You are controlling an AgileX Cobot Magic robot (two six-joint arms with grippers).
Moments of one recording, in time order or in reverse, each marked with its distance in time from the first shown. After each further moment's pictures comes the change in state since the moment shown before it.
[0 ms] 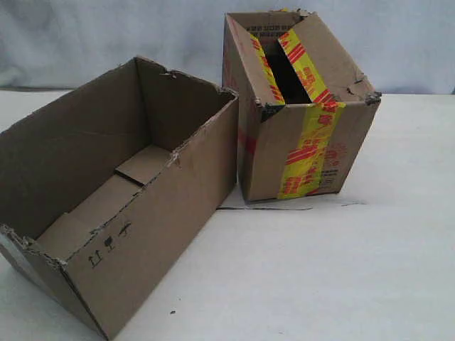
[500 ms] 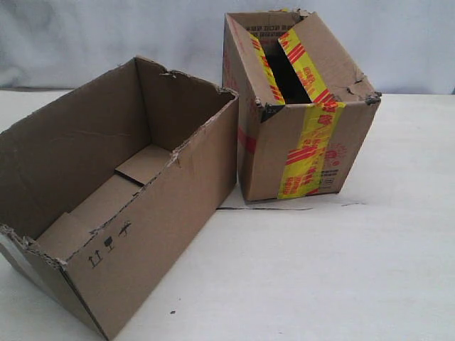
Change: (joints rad) left arm 0.000 0.000 0.000 -0.066 -0.095 0.000; right arm 0.000 0.000 0.000 0.000 0.000 0.000
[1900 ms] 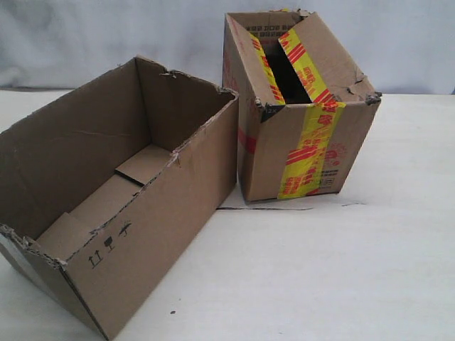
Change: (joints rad) left arm -0.211 0.417 -0.062 -0.311 -0.022 0.042; right arm 0.000 0.000 0.000 0.000 0.000 0.000
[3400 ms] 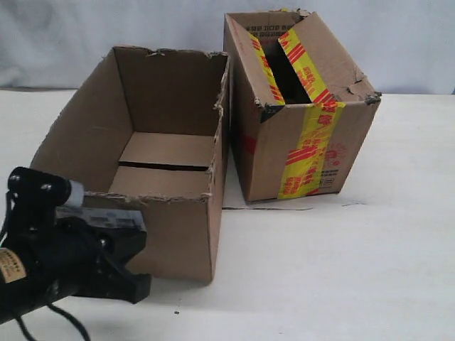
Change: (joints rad) left arm -0.592 0.806 -0.234 -0.162 -0.468 0.008; right arm 0.000 0.000 0.000 0.000 0.000 0.000
